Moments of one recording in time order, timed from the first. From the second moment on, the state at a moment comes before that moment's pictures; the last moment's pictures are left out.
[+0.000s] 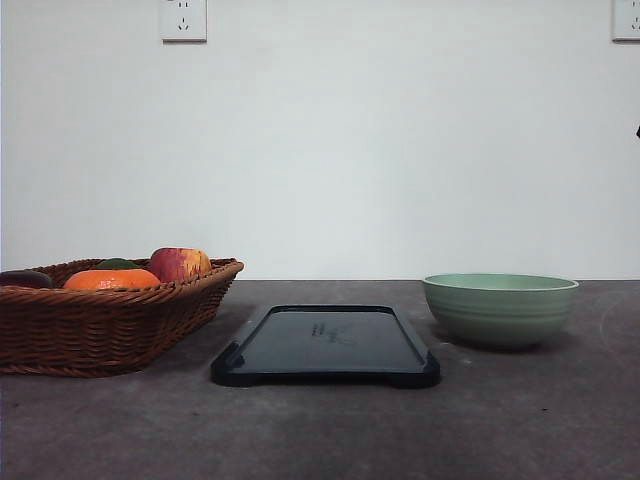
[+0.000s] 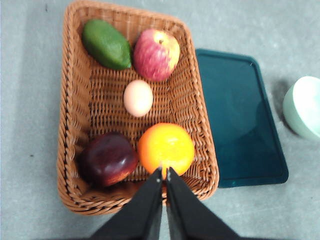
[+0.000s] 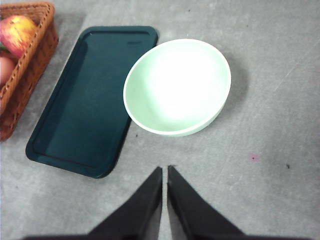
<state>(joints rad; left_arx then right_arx) -0.08 0.91 1.01 -0.84 0.27 -0.19 0.09 0.83 0.76 -0.63 -0.34 0.15</state>
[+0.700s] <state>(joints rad) -0.08 0.91 1.01 -0.77 0.27 -0.18 0.09 1.02 0.92 -0.76 -0.29 0.19</state>
